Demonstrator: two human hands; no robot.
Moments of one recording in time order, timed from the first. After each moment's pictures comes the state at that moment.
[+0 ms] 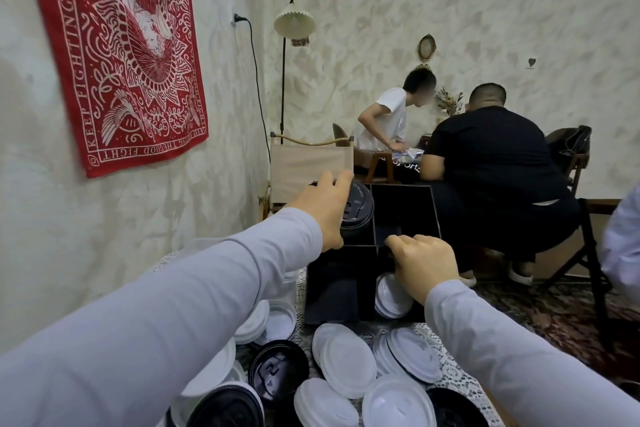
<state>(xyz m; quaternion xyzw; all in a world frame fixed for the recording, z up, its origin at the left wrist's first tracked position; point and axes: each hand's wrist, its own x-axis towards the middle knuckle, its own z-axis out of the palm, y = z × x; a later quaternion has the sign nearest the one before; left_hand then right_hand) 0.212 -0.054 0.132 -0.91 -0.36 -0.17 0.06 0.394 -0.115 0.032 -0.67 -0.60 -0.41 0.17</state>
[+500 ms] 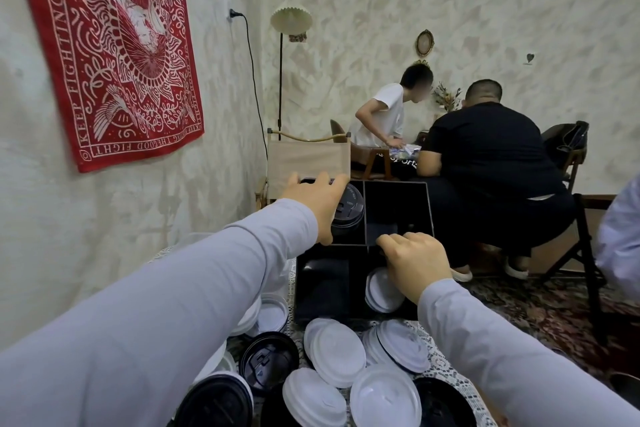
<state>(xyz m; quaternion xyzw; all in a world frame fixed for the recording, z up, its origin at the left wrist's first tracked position) 0.225 -0.048 0.128 -0.91 -0.37 -0.09 0.17 0.399 -0.118 0.022 -0.63 -0.62 -0.45 0.17</state>
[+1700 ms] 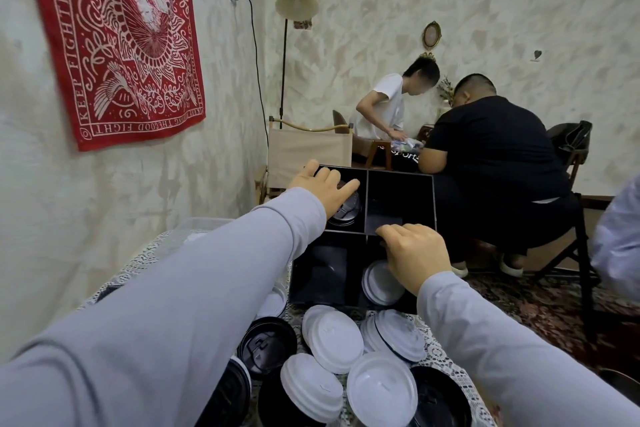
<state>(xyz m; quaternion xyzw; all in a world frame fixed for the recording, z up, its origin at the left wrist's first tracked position) 0.237 -0.031 0.116 -0.87 -0.33 0.00 0.36 0.397 -0.121 0.022 -0.60 -0.63 -0.44 0.22</state>
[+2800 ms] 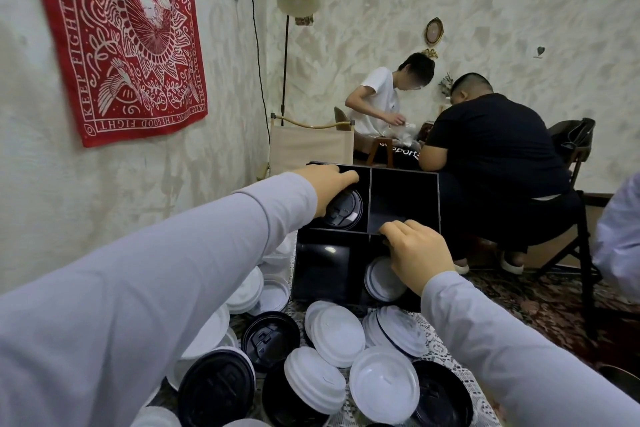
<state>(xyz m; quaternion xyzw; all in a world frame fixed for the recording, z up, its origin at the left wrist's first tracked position) 0.219 -0.041 0.138 -0.94 -0.31 -0.04 0.15 0.398 -0.125 0.017 -0.58 -0.65 -0.43 0.24</state>
